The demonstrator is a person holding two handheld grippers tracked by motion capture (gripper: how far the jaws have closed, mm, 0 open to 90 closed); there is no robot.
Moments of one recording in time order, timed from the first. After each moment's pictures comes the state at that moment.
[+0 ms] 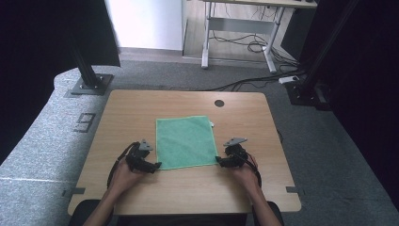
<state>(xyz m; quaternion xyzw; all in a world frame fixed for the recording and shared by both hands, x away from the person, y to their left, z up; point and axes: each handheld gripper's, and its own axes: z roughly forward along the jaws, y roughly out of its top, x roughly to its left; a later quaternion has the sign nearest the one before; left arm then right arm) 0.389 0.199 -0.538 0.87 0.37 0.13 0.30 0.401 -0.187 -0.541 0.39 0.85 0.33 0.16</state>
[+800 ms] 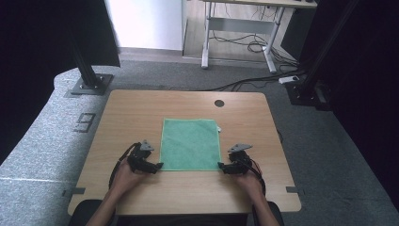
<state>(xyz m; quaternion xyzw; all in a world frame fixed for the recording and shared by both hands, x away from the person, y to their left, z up) 0.382 0.193 -0.540 0.87 0.37 0.12 0.31 0.379 -0.198 -0.543 0.40 0.84 0.33 0.15</state>
